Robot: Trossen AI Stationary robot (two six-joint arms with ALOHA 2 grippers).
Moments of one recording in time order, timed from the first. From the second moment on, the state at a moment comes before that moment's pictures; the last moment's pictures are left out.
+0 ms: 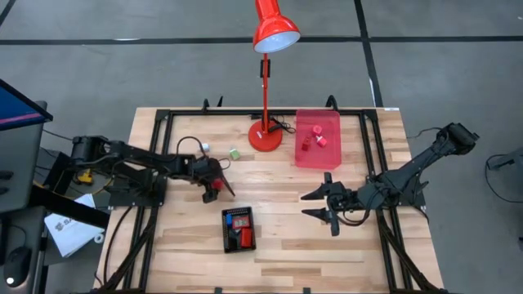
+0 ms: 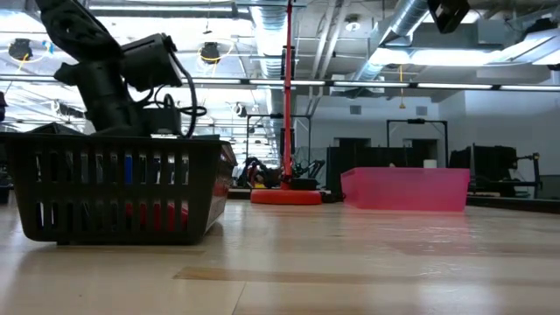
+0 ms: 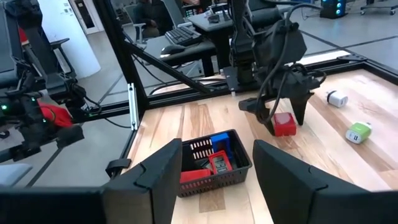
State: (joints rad) left arm 0.11 1.35 0.47 -0.21 -0.10 -0.14; right arm 0.58 1.07 0.63 0.22 0.52 0.33
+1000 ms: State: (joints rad) left arm 0.12 1.15 0.47 -0.05 -0.11 -0.19; right arm 0.65 1.07 0.63 0.19 0.53 0.16
